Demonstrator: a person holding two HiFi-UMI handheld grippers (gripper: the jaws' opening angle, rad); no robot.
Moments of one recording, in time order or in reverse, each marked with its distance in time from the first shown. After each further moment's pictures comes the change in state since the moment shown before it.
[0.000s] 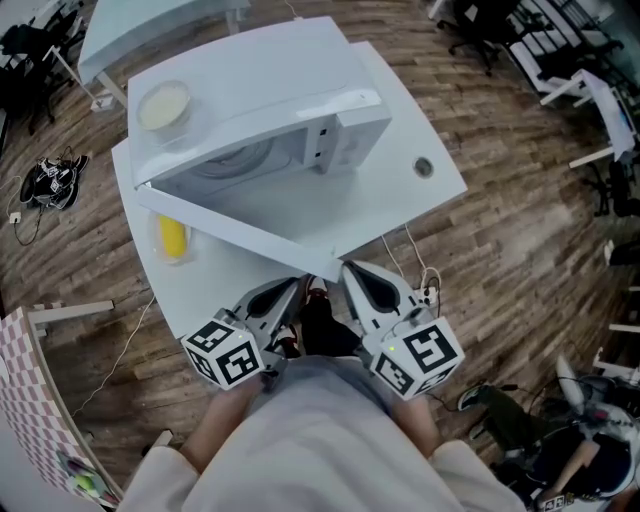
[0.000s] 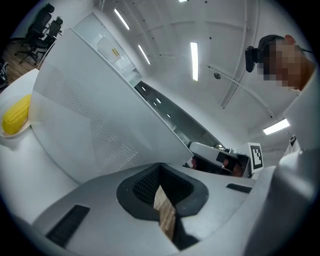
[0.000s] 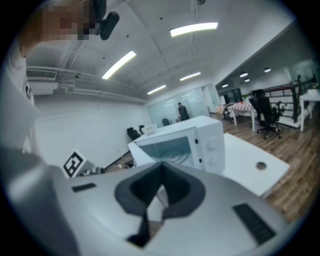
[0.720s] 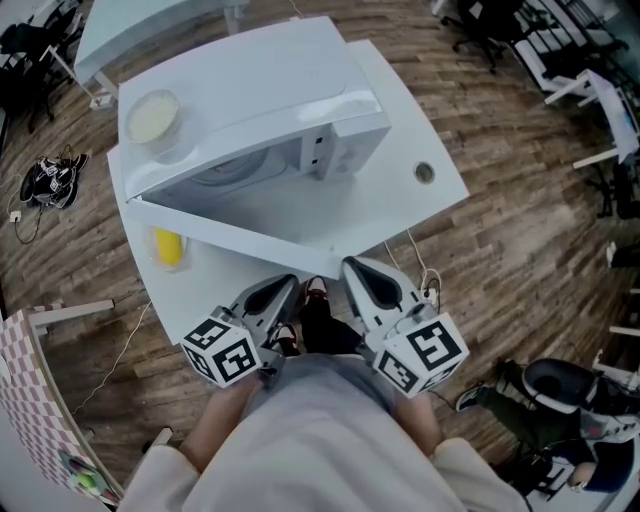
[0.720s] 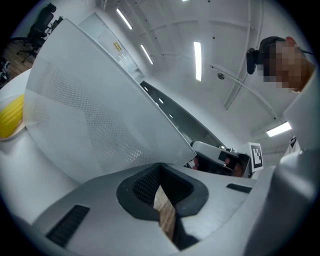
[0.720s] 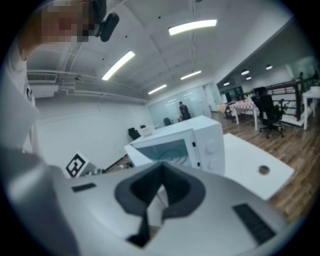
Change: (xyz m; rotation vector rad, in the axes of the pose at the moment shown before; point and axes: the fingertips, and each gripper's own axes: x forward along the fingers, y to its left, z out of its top) left arm 0.023 0.013 0.015 -0.019 -0.003 0.024; right arm 0.016 -0.024 0.016 0.009 0.007 0.029
